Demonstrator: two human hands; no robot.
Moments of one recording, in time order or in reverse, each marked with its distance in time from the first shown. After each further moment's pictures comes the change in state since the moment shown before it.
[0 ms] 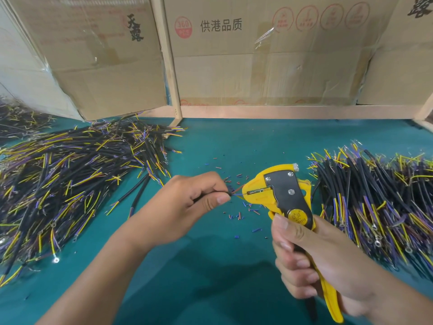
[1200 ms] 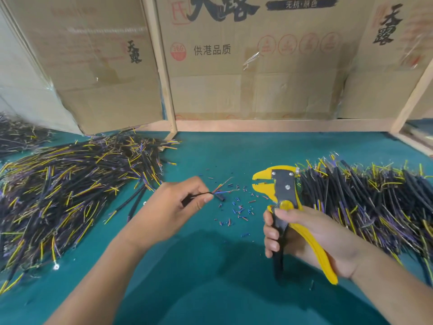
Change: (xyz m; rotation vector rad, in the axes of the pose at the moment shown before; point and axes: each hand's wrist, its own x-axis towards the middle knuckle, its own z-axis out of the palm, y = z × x) left_hand 0.001 -0.017 0.003 0.119 0.133 0.002; right_hand 0.025 0.004 -0.066 0.142 -0.202 -0.066
